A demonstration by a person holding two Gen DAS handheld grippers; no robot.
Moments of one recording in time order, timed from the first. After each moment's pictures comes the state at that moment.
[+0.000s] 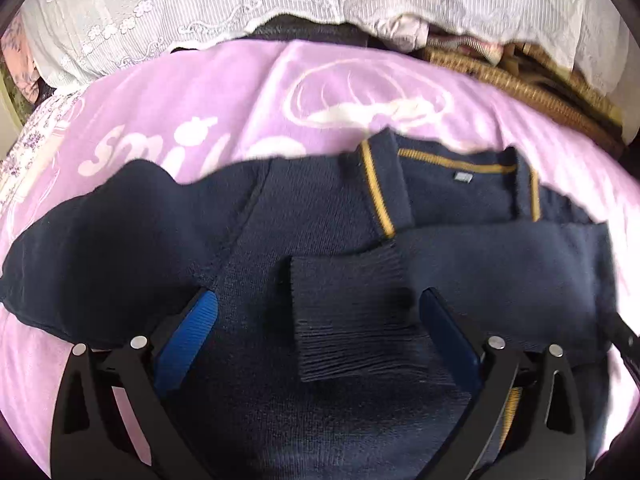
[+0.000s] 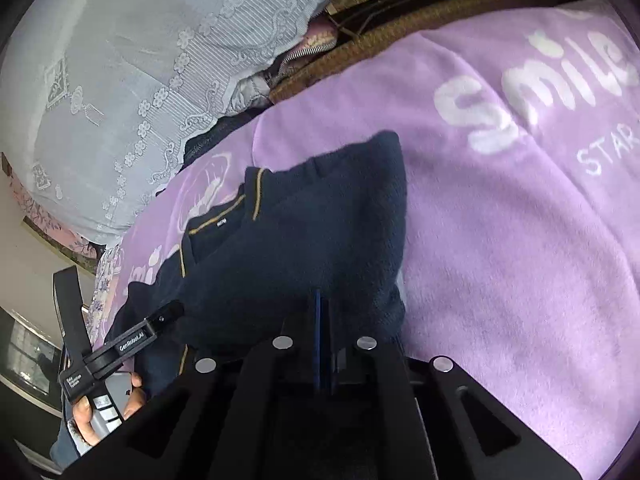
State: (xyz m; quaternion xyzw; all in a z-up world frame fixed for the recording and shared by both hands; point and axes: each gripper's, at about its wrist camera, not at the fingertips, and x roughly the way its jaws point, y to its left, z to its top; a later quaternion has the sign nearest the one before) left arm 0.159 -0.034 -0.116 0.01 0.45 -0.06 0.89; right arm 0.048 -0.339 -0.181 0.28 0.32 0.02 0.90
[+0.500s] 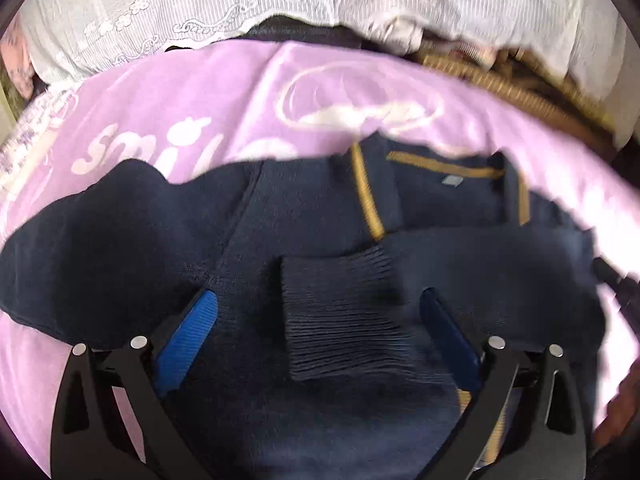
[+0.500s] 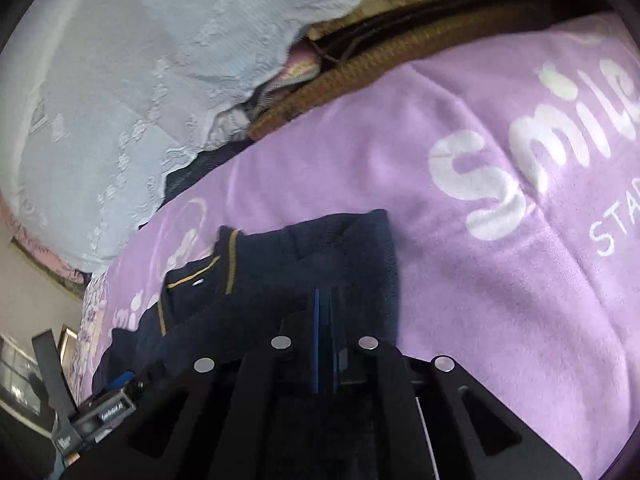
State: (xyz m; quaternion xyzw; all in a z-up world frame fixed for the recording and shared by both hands) left arm 0.158 -0.035 -0.112 -0.01 0.45 -0.08 0.89; right arm 0.078 -0.356 -0.171 0.28 0.30 0.00 0.91
